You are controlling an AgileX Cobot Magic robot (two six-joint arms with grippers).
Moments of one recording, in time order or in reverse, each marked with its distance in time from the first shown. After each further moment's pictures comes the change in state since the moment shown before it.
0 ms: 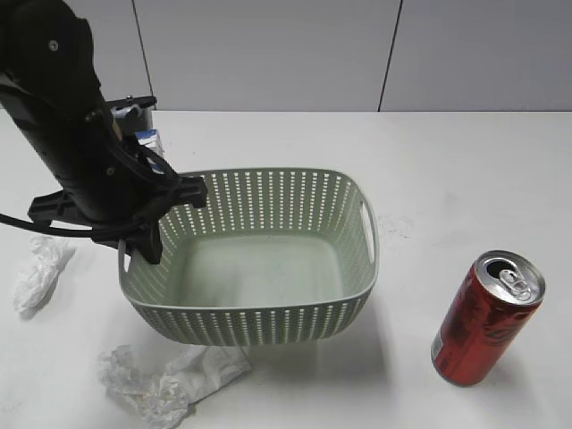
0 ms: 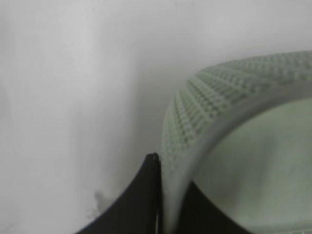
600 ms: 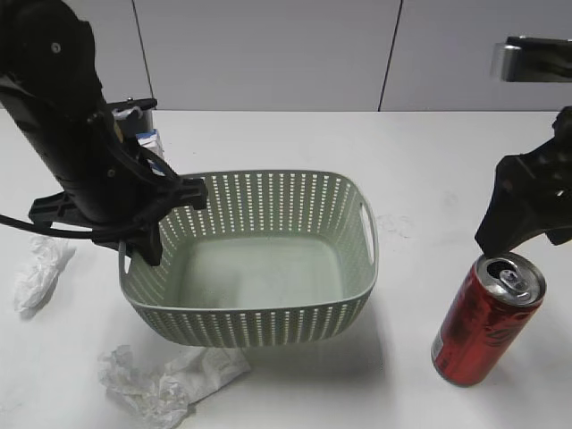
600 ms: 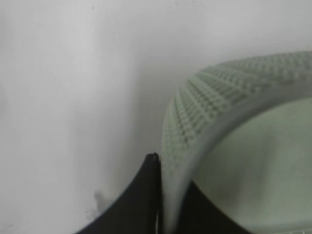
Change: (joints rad) left arm 0.000 0.005 0.000 -0.001 0.000 0.000; right arm 0.147 0.462 -0.047 -0.073 -0.024 0.066
